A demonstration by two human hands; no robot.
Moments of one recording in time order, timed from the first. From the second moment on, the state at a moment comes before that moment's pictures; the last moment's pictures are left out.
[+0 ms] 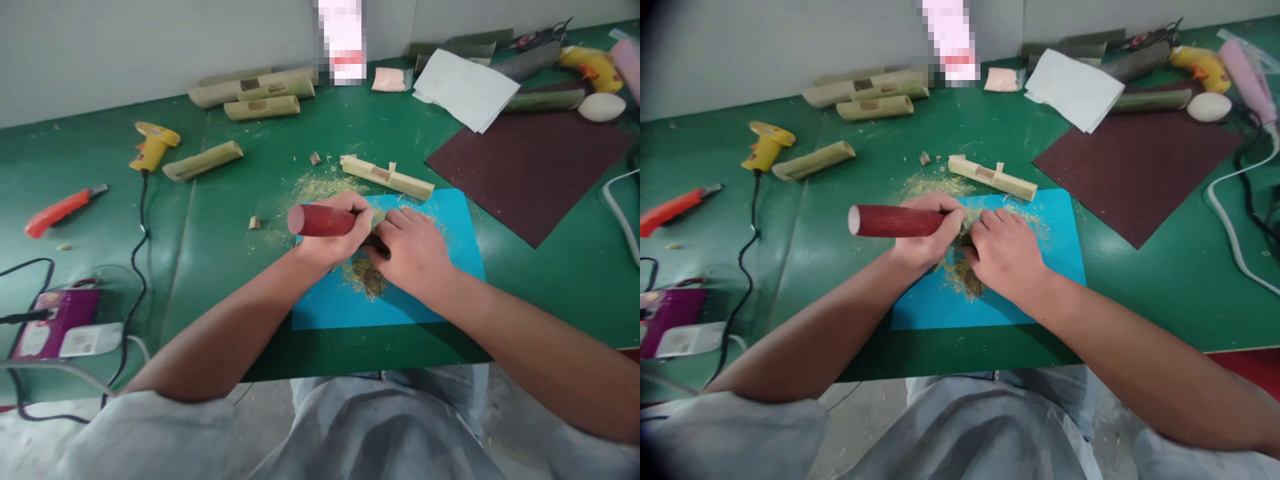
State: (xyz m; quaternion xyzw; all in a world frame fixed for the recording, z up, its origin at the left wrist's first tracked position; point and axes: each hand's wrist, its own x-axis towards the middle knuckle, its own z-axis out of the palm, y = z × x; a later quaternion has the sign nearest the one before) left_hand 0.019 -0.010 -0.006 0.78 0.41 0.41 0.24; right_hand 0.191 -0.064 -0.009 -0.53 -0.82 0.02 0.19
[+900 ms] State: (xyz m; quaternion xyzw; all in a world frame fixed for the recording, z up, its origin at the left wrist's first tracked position) left_hand 0.011 -0.014 -0.001 0.77 0.37 0.43 0.31; right_hand 0.190 -0.063 -0.010 -0.53 -0.82 0.03 0.19
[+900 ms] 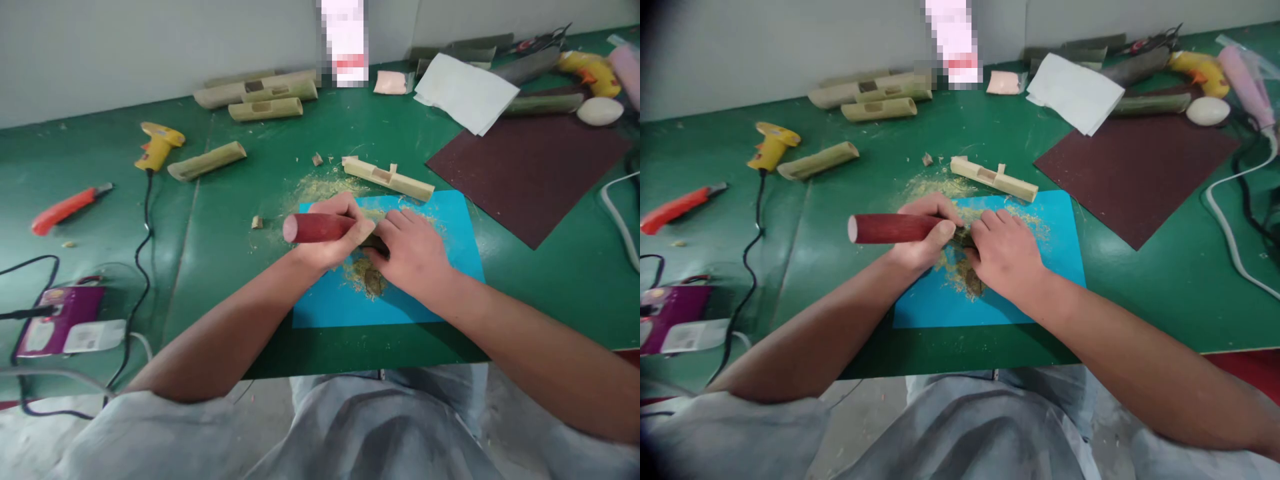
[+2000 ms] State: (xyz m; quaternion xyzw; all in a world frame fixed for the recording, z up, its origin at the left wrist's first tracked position) left_hand 0.014 -0.009 -0.008 0.72 0.37 0.45 0.37; right_hand 0.184 -0.068 -0.009 -0.51 -0.84 0.03 0.16
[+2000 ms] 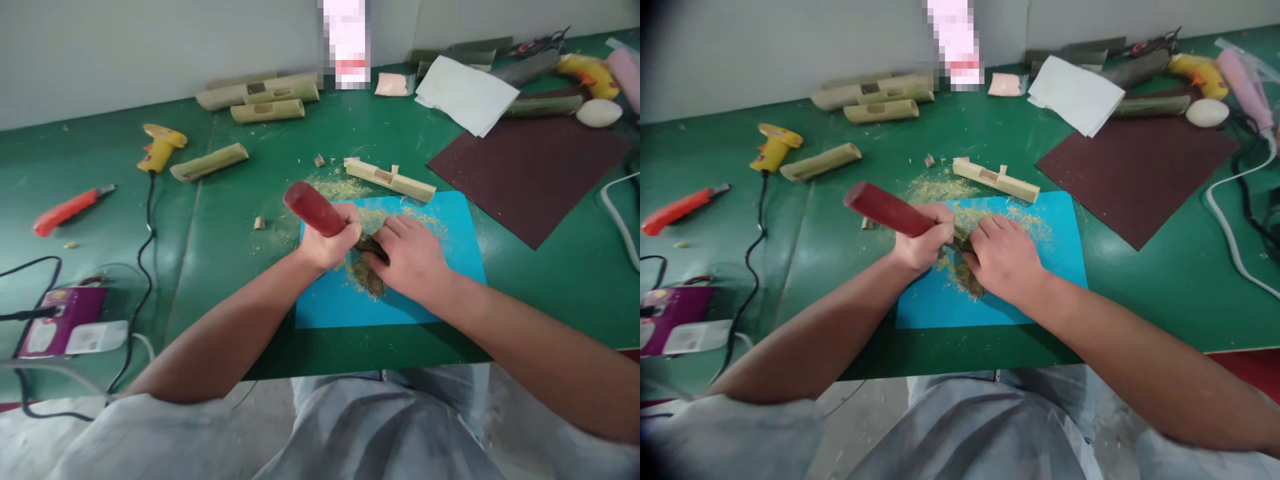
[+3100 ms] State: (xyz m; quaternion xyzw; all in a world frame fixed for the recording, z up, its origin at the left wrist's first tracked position) left_hand 0.016 -0.005 -0.009 0.75 0.35 0.42 0.37; right_hand 0.189 -0.067 -0.011 -0.52 -0.83 0.00 0.19
